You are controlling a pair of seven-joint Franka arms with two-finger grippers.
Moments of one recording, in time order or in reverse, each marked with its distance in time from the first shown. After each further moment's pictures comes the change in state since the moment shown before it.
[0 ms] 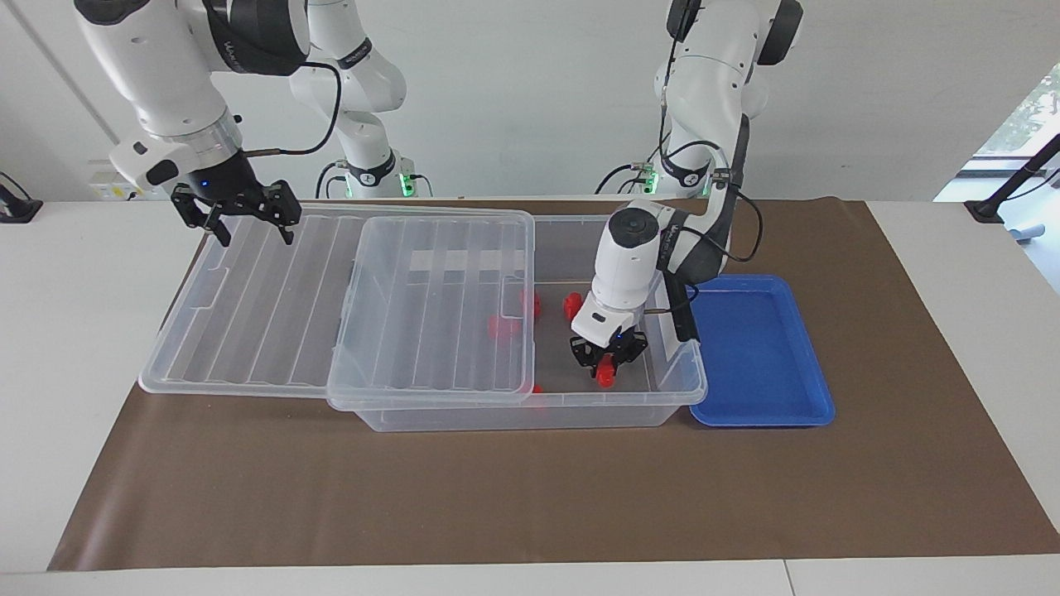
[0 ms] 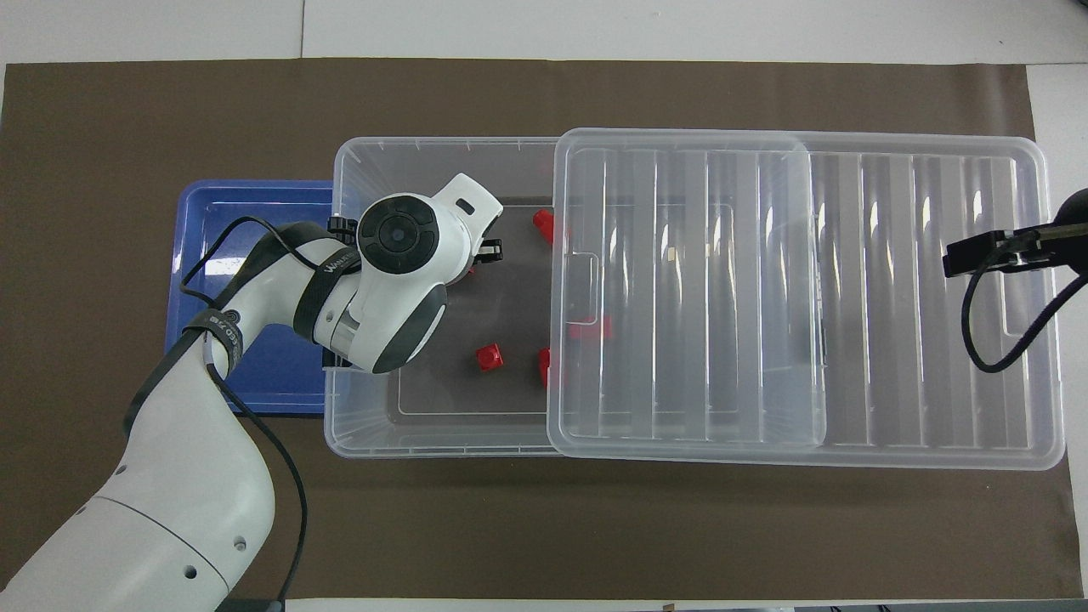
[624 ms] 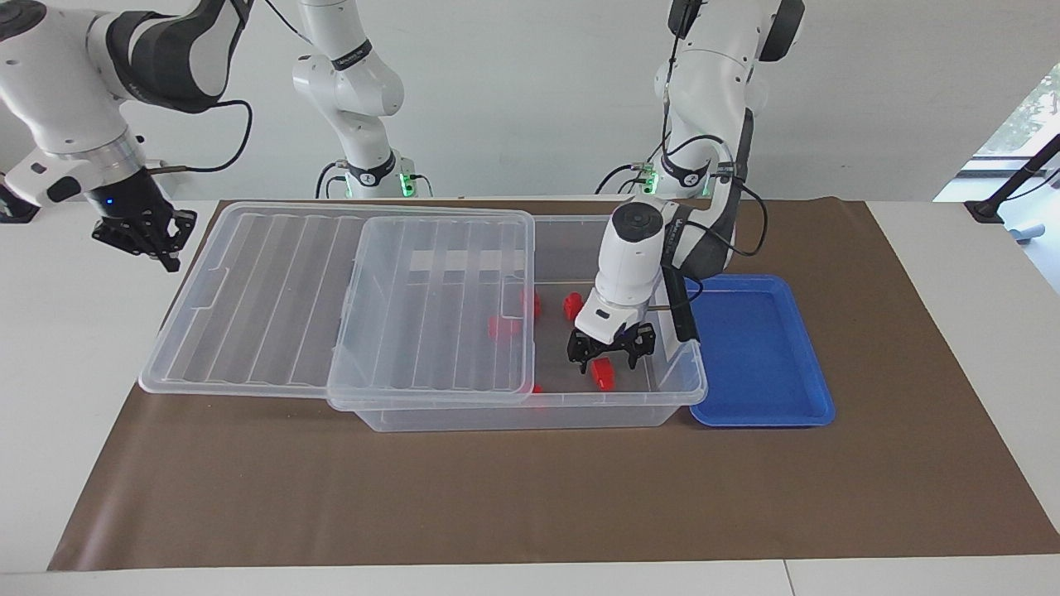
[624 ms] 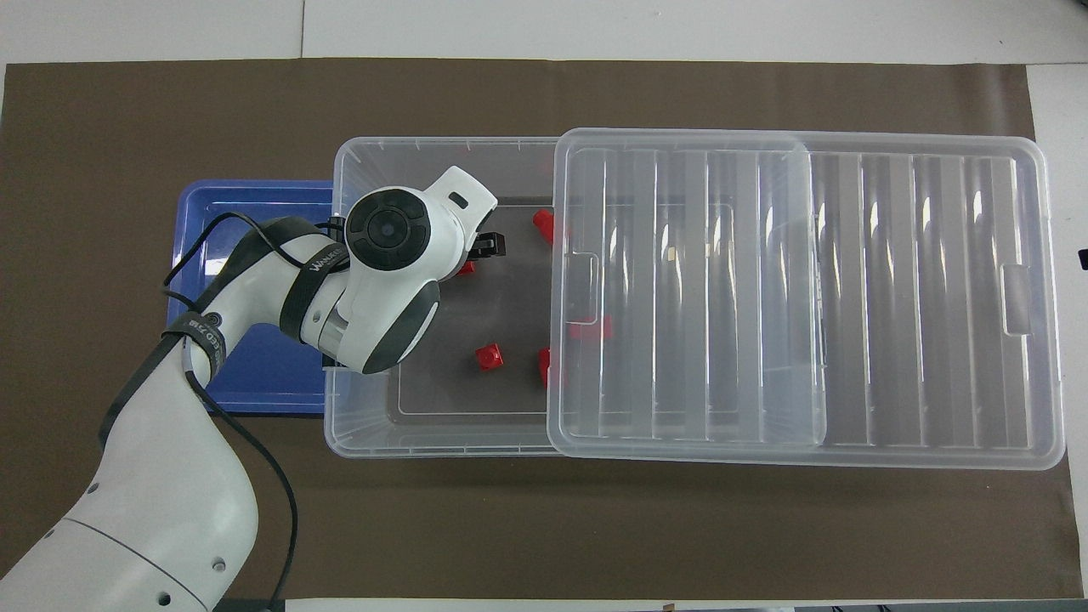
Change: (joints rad) left arm 0.001 -0.071 0.004 0.006 0.002 -0.073 0.000; right arm -0.249 0.038 -0.006 -0.100 0.000 0.208 -0.373
